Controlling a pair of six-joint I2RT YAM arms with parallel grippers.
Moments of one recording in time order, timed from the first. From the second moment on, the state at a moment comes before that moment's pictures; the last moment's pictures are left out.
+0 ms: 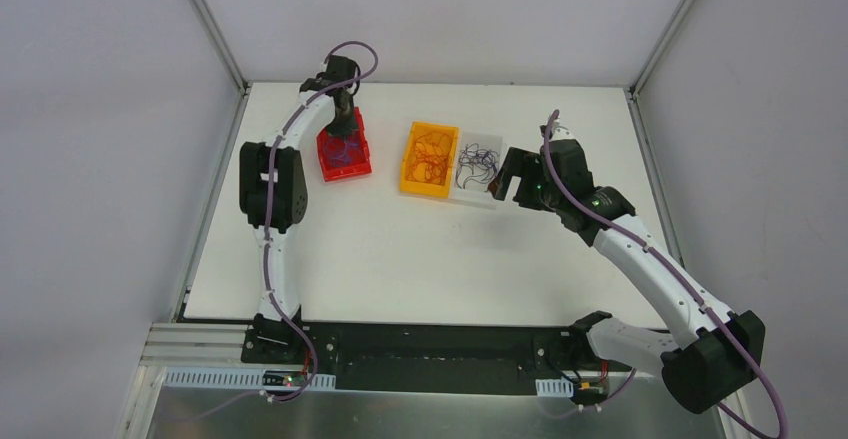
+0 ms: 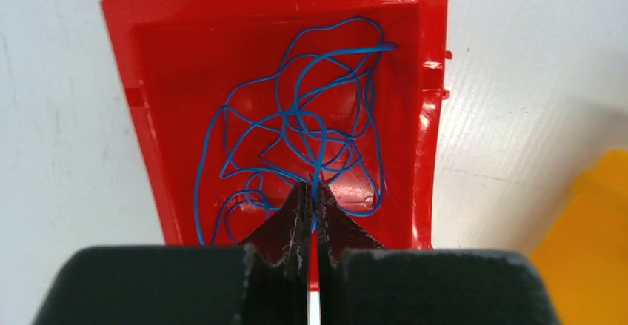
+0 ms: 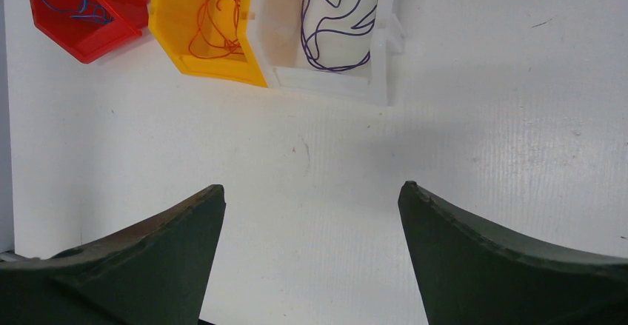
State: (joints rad) left arm -0.19 2.16 1.92 -0.77 -0.23 -0.30; right arm 0.49 1.10 0.97 -0.54 0.06 0.58
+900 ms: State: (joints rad) left arm -0.29 1.33 1.24 -0.58 -0.16 -0.46; right arm 0.49 0.87 0.84 -0.53 0.09 0.63
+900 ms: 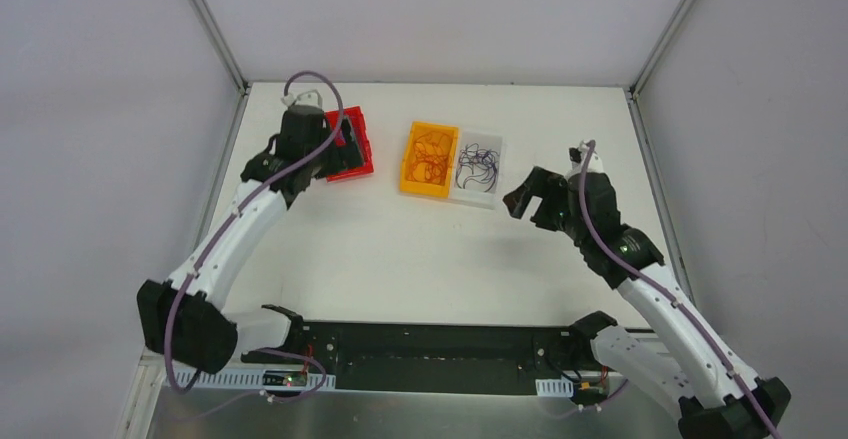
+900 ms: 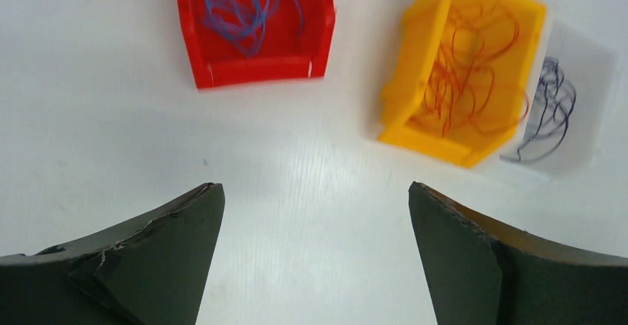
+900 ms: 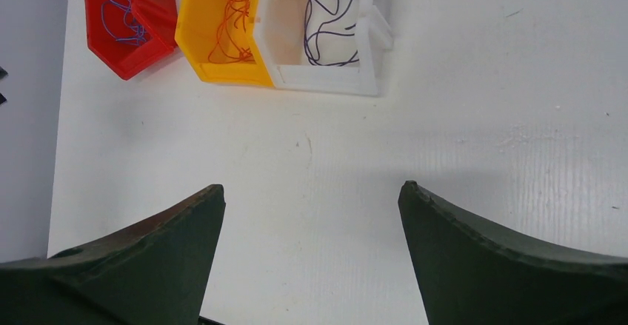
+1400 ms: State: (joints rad) left arm -0.42 0.75 0.55 -0.48 -0.29 -0.68; right arm 0.48 0.47 0.41 -0.43 0.14 0.73
